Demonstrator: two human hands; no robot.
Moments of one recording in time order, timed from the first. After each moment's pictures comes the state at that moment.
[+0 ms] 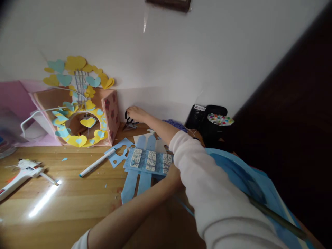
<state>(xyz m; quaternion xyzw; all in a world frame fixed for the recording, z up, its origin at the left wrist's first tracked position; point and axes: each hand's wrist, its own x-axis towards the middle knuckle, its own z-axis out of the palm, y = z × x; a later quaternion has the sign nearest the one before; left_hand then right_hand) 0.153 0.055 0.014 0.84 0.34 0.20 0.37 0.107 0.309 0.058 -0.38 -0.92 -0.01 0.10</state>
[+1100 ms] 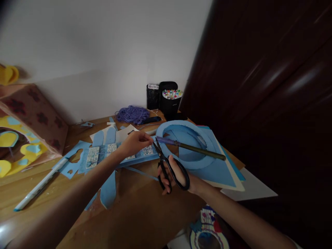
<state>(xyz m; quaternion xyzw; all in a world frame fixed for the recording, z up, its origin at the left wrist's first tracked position) 0.162 0.095 0.027 0.82 0.27 0.17 0.47 0.288 -0.077 -0.012 -0.51 -0.34 0.66 0.43</state>
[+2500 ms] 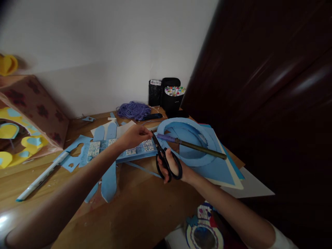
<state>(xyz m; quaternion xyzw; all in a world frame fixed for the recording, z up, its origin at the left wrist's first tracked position) 0.159 0.106 0.031 0.85 0.25 0.15 0.43 0.282 -0.052 -0.015 -0.53 -0.38 0.61 0.45</state>
